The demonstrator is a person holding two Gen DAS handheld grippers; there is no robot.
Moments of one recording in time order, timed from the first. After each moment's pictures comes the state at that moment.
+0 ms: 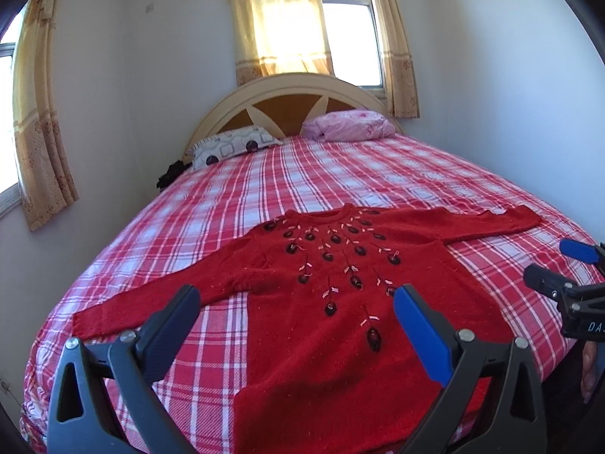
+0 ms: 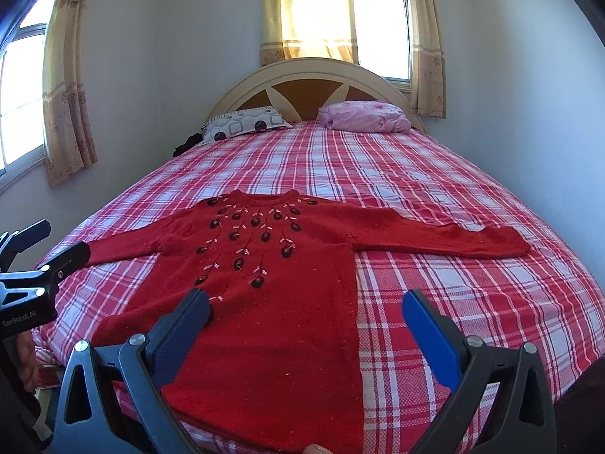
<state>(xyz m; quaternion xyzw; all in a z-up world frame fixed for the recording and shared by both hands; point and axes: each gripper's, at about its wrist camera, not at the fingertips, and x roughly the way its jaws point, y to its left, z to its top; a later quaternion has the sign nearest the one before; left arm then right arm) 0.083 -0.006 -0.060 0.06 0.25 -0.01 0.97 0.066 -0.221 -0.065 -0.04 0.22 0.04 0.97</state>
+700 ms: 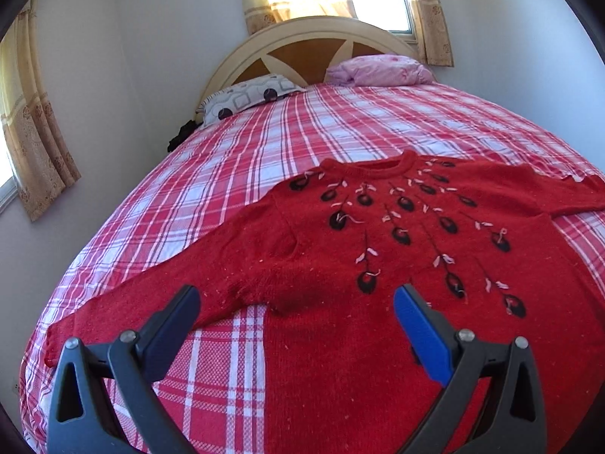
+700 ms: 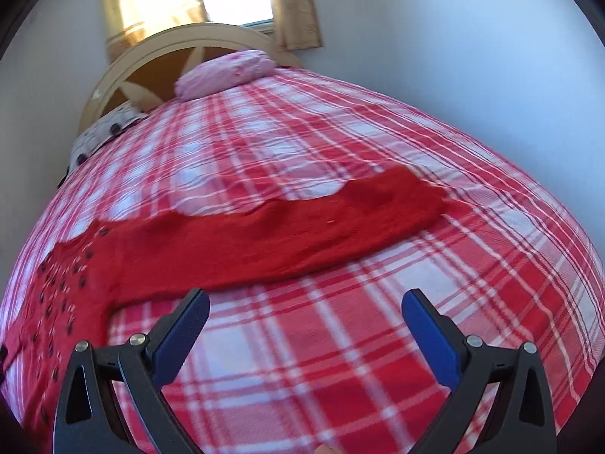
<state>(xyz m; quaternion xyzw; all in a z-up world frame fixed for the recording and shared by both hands) 0.224 0.021 -0.142 0.09 0.33 0.05 0.94 0.231 -0.484 -0.086 0.10 0.31 -0.15 0.93</state>
